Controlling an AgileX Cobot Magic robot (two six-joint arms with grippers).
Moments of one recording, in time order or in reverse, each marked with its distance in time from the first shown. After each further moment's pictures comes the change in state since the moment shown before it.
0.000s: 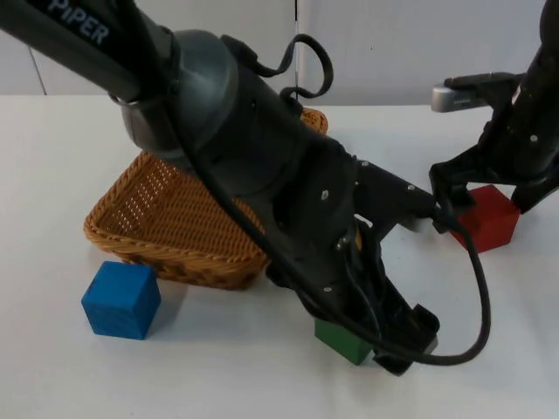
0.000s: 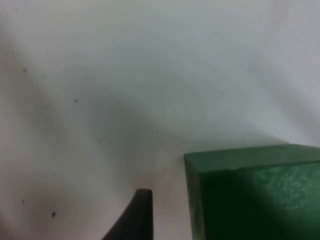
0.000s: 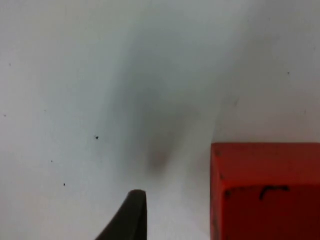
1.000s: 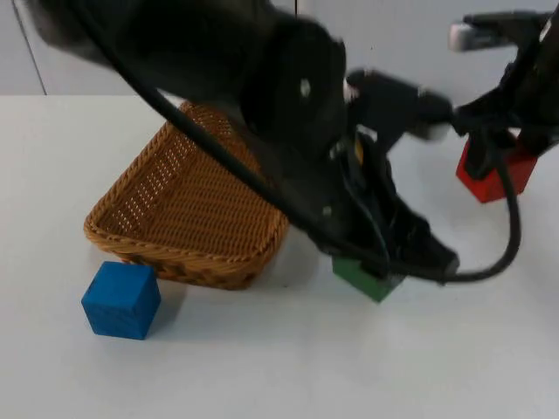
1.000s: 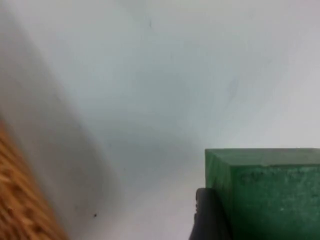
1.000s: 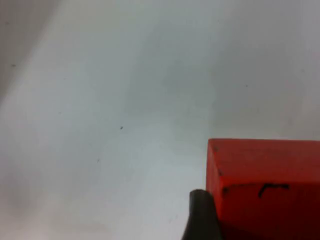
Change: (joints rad) right arm 0.000 -0.178 0.000 -0.002 0.098 0.000; left arm 0.000 -0.228 0.000 0.004 0.091 0.000
